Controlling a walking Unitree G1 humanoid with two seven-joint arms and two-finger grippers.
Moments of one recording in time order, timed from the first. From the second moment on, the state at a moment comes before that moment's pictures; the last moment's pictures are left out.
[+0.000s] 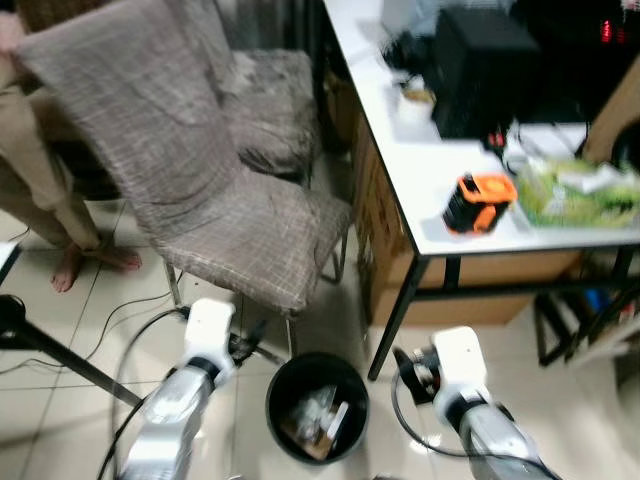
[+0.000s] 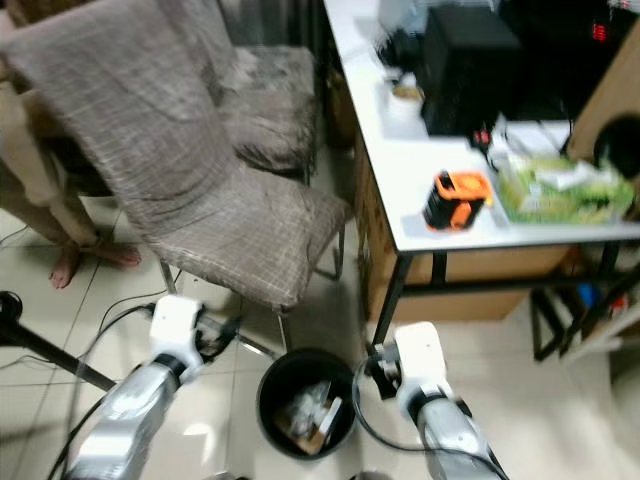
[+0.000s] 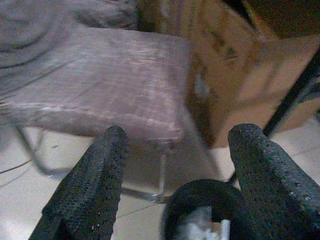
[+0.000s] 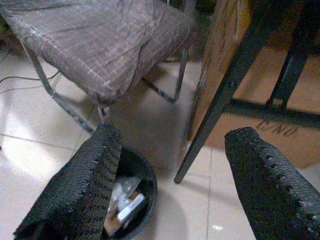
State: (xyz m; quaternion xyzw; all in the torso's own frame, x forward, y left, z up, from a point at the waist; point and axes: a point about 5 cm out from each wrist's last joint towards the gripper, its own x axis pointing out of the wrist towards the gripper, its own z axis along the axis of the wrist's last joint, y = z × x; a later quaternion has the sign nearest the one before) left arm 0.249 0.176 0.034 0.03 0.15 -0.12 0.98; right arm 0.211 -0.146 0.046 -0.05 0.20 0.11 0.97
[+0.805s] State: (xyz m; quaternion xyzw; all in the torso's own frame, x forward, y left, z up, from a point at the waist) left arm 0.243 0.174 0.068 0.05 0.17 -0.10 0.98; right arm 0.222 -0.141 0.042 -0.01 0.20 0.09 0.98
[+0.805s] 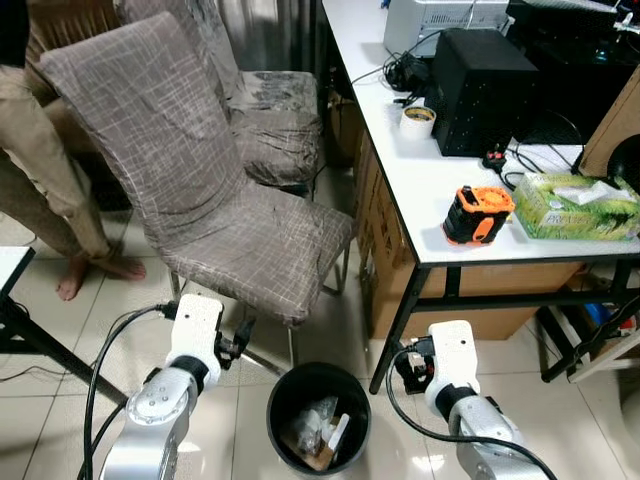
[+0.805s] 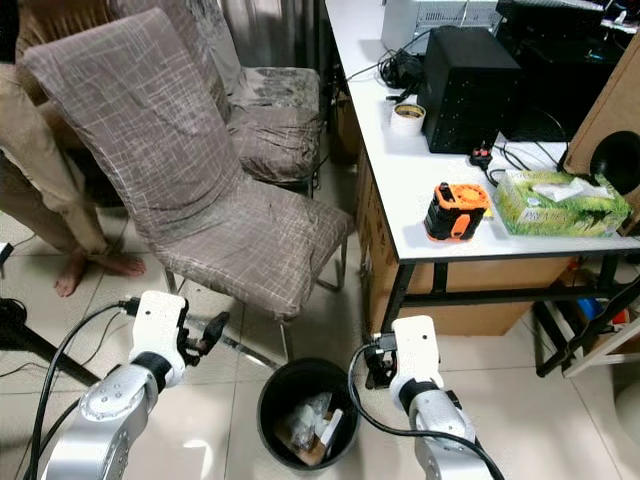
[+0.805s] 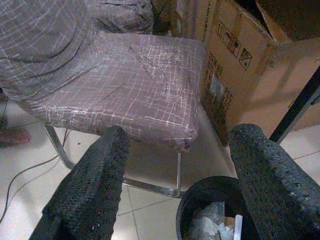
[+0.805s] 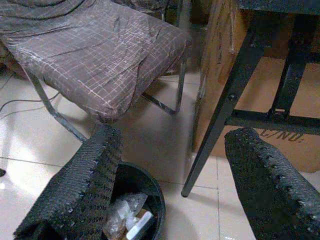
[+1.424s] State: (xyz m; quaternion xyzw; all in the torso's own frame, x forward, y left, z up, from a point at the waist) left arm 0.235 0.169 0.068 0.05 0.17 -0.11 0.98; right arm 0.231 -0.138 0.046 -0.01 0.18 0.10 0.98
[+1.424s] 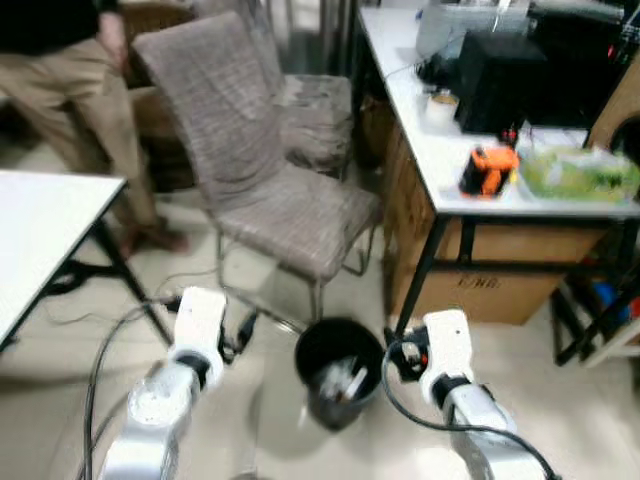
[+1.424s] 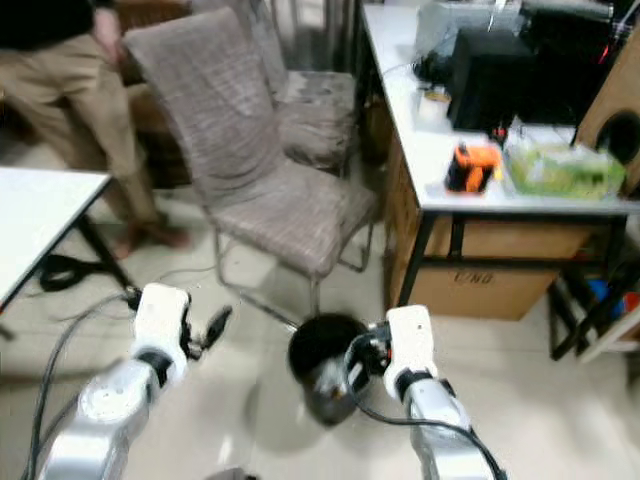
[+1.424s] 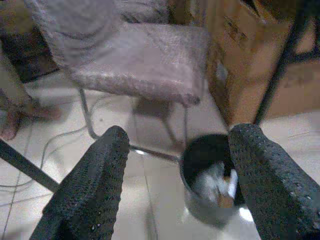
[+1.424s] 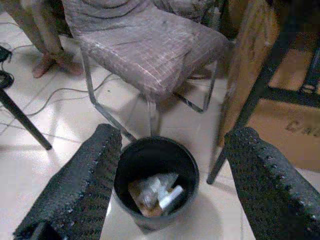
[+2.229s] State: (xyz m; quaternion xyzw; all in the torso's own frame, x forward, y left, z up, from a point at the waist) left arm 0.229 0.184 0.078 0.07 0.17 -0.06 0.98; right arm 0.244 -0.132 0.059 -0.01 0.12 0.09 0.99
